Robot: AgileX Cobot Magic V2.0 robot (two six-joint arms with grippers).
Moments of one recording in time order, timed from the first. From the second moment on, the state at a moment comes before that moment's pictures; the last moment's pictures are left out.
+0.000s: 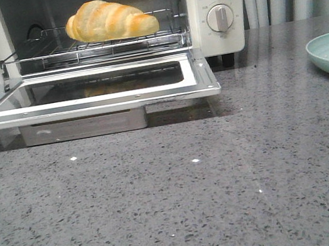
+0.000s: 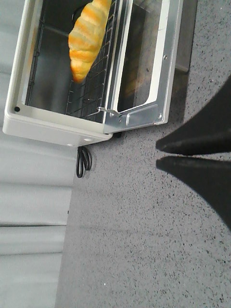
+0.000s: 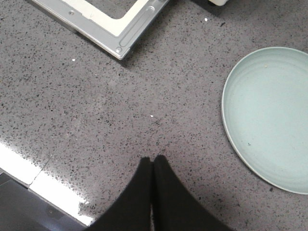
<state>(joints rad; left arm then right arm) -0.04 0.00 -0.17 -0.19 0.32 0.00 0.99 0.90 -1.08 -0.45 1.25 0.47</state>
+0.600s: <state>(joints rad) -0.04 0.00 -0.17 -0.19 0.32 0.00 0.96 0.87 -1.07 -0.46 1.25 0.47</state>
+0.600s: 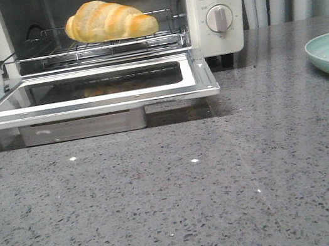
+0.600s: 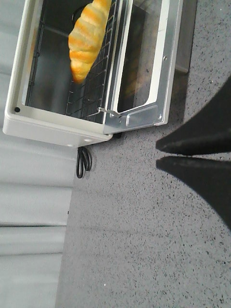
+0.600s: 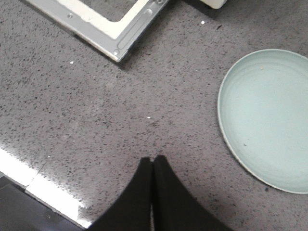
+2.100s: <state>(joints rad) -0.04 0.00 -0.17 -0.19 0.32 0.00 0.20 0.23 -0.07 0.07 0.09 0.11</state>
